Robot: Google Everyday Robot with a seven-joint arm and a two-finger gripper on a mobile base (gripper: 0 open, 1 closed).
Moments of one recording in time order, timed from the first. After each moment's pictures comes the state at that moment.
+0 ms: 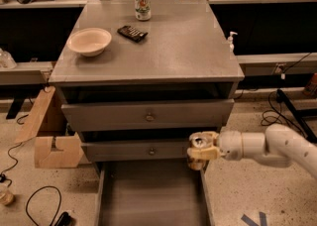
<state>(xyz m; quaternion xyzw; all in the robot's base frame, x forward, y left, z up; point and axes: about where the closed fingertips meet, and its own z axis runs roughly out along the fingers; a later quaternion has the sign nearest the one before) 0.526 -0.130 0.598 -0.41 0.67 0.45 0.42</state>
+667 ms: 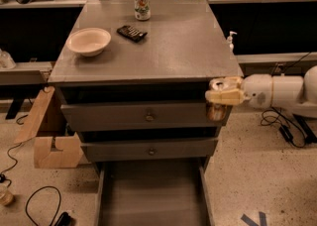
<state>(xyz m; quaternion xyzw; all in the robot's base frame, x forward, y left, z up) 0.594 -0.178 0.789 -0.38 0.69 0.39 0.46</state>
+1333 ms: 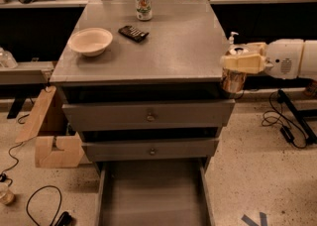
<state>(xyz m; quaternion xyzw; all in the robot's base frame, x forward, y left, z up) 0.600 -0.203 0.906 -0.35 0.71 0.32 0.51</state>
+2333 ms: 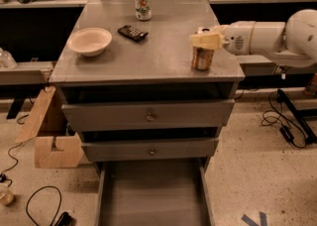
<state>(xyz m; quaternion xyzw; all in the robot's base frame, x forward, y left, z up) 0.707 -0.144 0.908 -0.33 0.71 0.32 0.53</state>
